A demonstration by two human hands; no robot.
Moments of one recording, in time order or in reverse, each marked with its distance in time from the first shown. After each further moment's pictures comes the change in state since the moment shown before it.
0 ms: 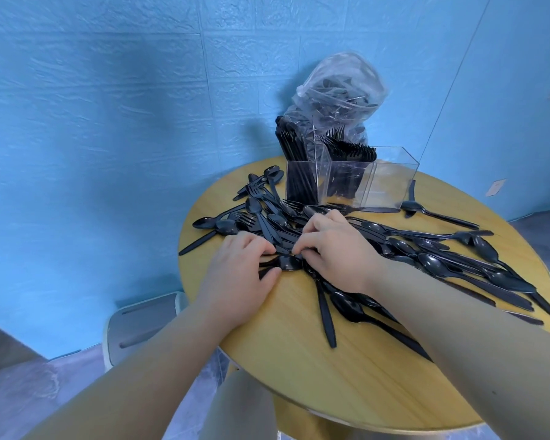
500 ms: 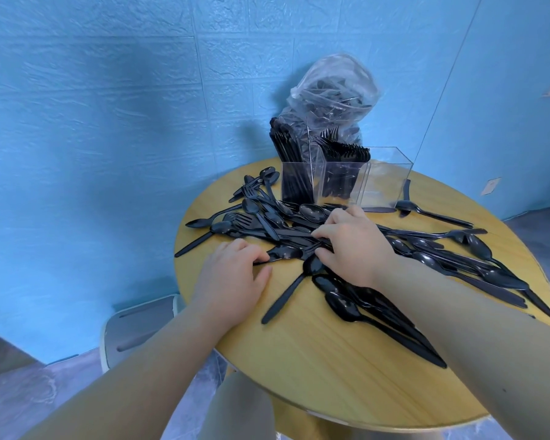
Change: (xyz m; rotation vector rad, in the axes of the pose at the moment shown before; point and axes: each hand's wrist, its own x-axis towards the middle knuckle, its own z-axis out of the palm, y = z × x) left_hand 0.000 0.001 0.000 0.046 -0.027 -0.041; right_hand -0.007 0.016 -0.008 -0.147 -0.026 0.196
